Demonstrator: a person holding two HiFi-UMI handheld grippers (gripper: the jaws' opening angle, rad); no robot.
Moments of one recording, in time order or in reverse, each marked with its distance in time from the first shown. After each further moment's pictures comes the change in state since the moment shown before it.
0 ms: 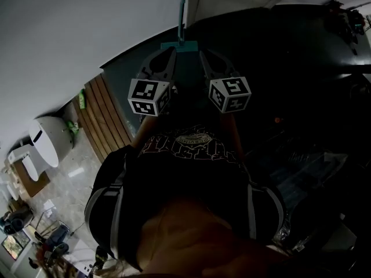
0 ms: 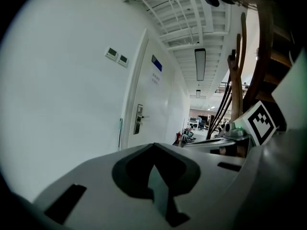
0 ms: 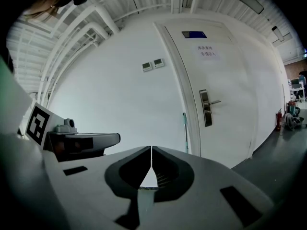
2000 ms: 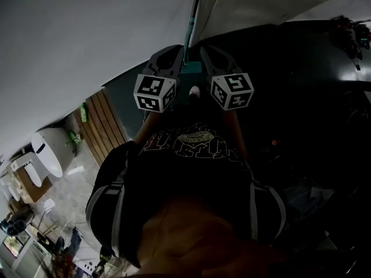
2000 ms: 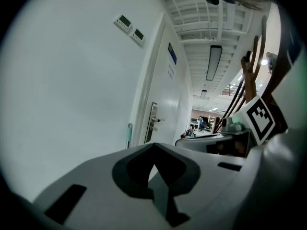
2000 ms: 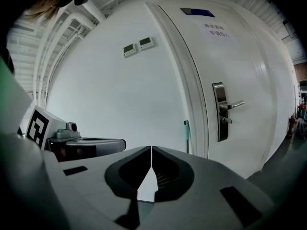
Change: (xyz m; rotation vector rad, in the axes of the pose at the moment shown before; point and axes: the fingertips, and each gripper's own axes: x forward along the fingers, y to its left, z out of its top) left arm 0.203 0.141 0.067 -0.039 0.023 -0.015; right arm 0.217 -0.106 0.104 -0.025 0.018 0.051
